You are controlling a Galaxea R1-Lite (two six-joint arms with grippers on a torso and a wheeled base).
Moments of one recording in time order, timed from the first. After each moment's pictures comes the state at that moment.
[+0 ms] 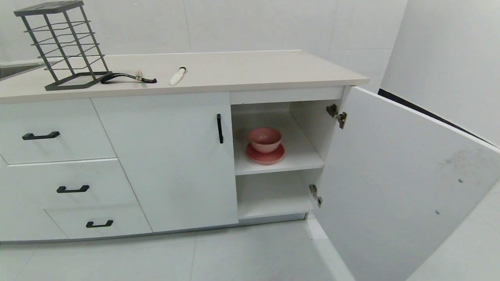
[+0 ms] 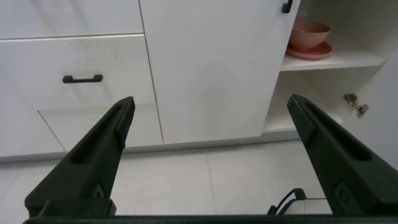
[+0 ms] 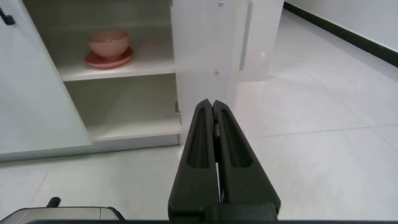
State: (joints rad) left arm 0.00 0.00 0.00 0.00 -0.01 0.01; right arm 0.00 0.01 0.00 0.01 0.00 0.00
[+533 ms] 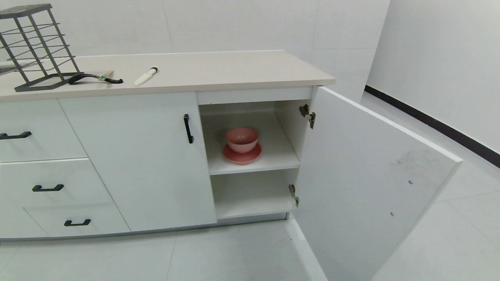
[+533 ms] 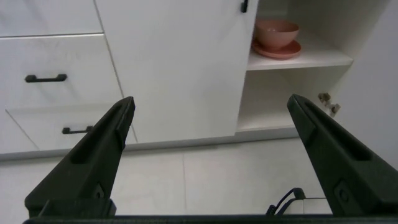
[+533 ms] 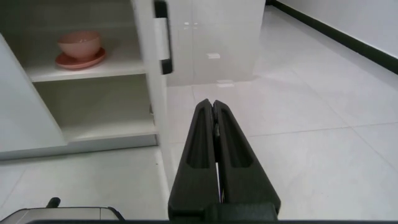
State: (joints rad) left arm 0.00 0.00 0.00 0.00 -0.01 0.01; right arm 0.00 0.01 0.00 0.01 0.00 0.00
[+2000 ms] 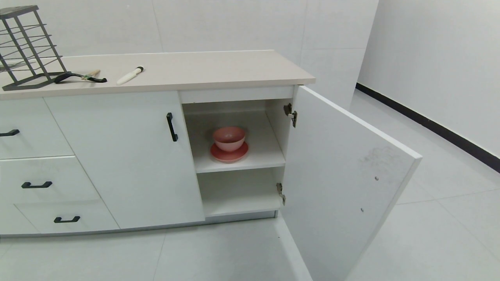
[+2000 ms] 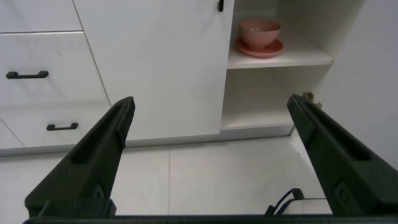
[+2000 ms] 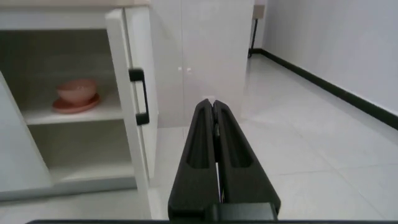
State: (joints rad) left arm 0.00 0.00 0.00 0.00 -0.01 0.00; right arm -0.01 0.02 -0.04 -0.14 0.01 -0.02
